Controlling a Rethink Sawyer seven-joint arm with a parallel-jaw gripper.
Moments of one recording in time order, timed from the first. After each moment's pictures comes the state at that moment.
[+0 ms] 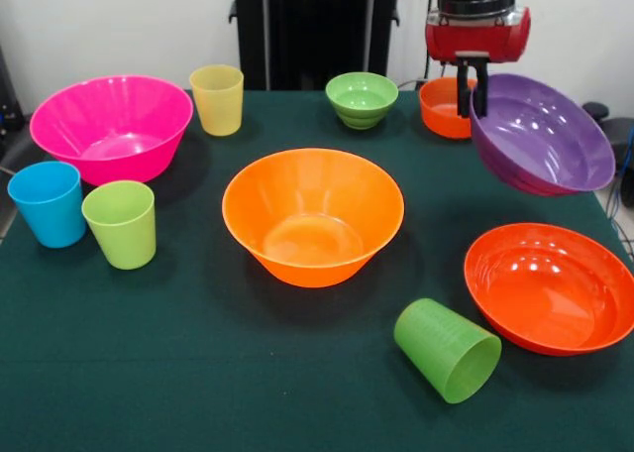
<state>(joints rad) -0.23 -0.80 0.22 2.11 0.12 0.12 2.03</state>
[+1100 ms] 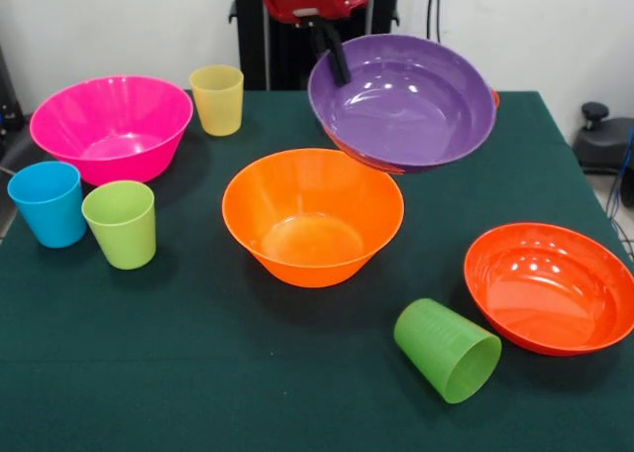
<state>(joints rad) -0.83 -0.90 0.57 2.20 0.10 0.25 2.03</state>
